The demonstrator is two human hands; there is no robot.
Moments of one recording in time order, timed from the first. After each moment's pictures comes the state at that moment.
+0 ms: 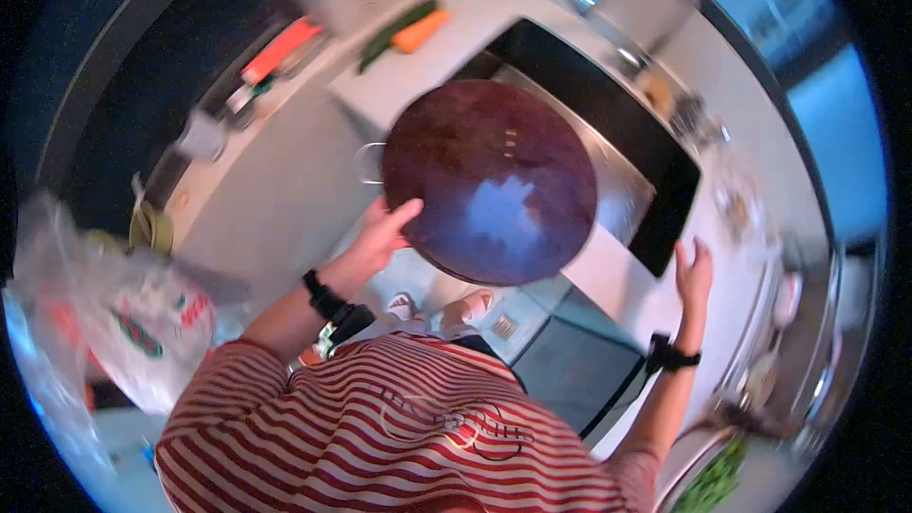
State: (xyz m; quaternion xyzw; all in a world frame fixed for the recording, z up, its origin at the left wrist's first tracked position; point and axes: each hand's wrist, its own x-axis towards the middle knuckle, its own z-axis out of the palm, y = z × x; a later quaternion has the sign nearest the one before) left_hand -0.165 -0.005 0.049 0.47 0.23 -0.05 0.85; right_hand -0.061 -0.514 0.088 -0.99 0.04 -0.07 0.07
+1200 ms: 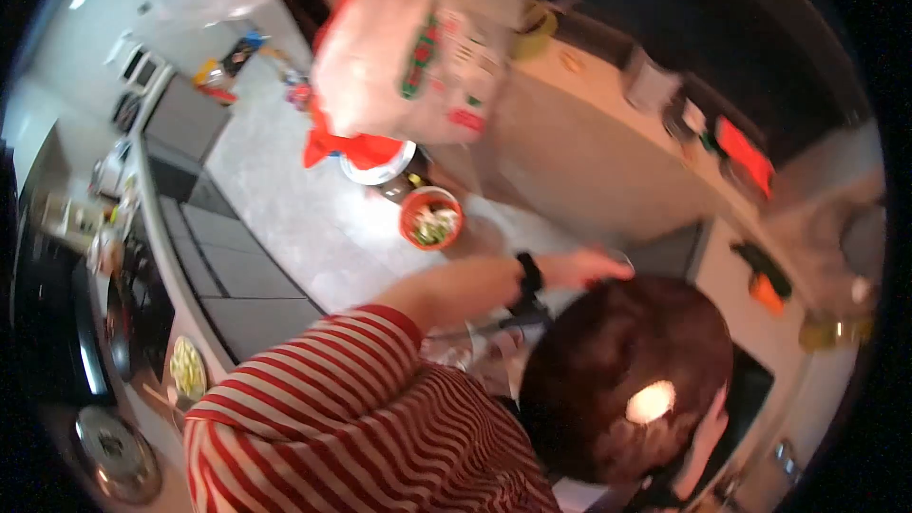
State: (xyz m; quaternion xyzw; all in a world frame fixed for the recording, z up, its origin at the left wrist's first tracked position) left_hand -0.231 0.076 -0.006 0.42 0.25 0.19 0.85; right_hand 0.114 -0.159 0.062 -0.82 -0.33 0.32 0.35
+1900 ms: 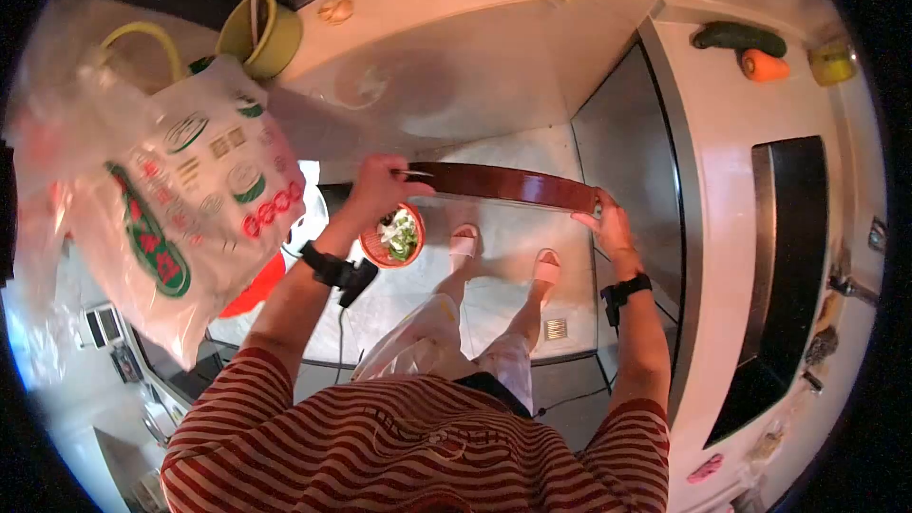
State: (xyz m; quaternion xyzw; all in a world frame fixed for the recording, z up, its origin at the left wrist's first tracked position) left_hand -0.362 0.220 -0.050 0.80 0.45 0.04 0.39; right_hand -0.066 -0.025 -0.181 -0.81 -0.45 0.29 0.25
